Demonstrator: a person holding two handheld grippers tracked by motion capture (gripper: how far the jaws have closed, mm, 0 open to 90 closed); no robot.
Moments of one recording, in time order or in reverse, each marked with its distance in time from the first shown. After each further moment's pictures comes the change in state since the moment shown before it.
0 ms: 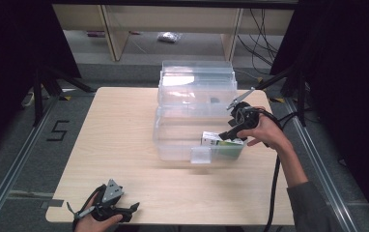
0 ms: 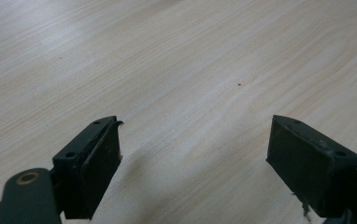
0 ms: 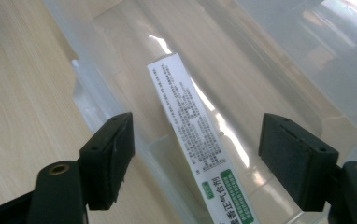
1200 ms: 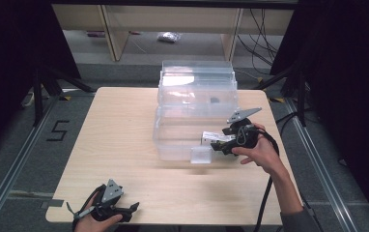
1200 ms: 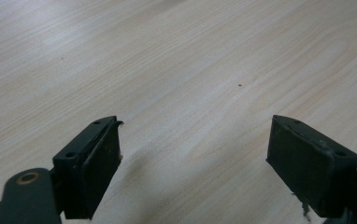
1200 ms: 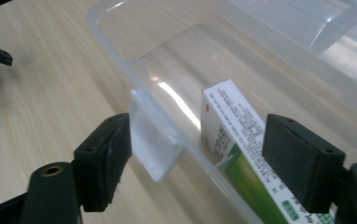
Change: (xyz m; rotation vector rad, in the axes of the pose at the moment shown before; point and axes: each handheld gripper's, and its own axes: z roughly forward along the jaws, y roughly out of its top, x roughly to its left) left arm -0.001 0.001 -0.001 -0.012 -0.009 -0.005; right arm 0.046 -0.030 0.006 -0.239 0.011 0.066
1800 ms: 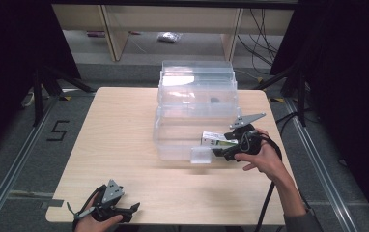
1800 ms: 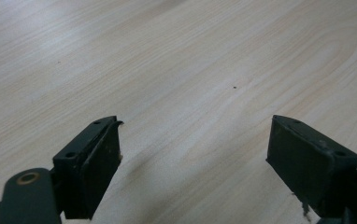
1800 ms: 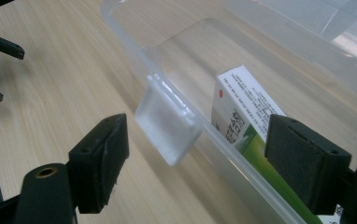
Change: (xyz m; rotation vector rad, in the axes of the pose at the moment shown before) left arm -0.001 0.000 0.000 0.005 0.005 0.009; right arm 0.010 -0.012 -0.008 -0.007 0.012 -0.013
